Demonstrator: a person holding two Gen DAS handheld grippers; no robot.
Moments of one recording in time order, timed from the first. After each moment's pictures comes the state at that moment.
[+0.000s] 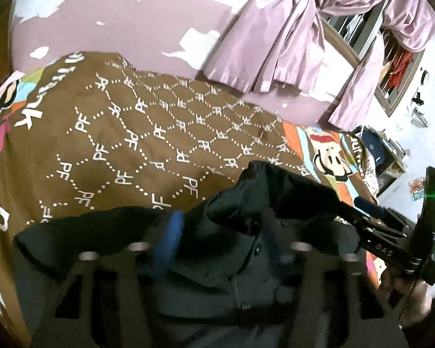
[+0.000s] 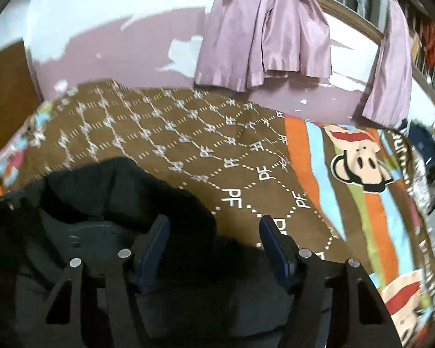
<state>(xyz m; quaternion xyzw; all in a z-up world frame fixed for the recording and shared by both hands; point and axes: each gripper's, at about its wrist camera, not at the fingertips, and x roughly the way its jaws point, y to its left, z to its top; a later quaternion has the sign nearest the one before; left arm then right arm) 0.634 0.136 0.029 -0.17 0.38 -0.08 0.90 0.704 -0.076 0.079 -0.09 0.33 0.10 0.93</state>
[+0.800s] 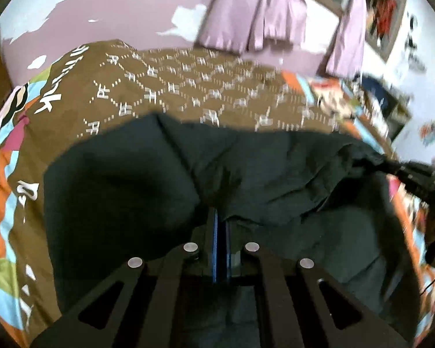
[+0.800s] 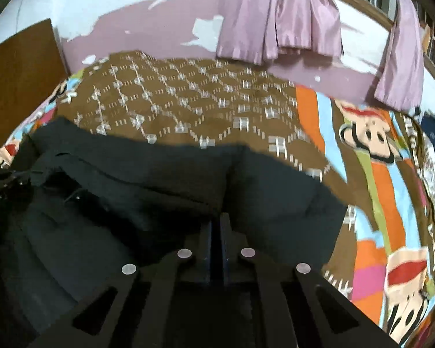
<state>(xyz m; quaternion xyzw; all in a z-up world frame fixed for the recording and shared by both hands) 0.548 0.132 -0.010 -0.05 0.44 -0.09 0.89 0.614 -0.125 0.025 -0.08 0.38 0.16 0.91</state>
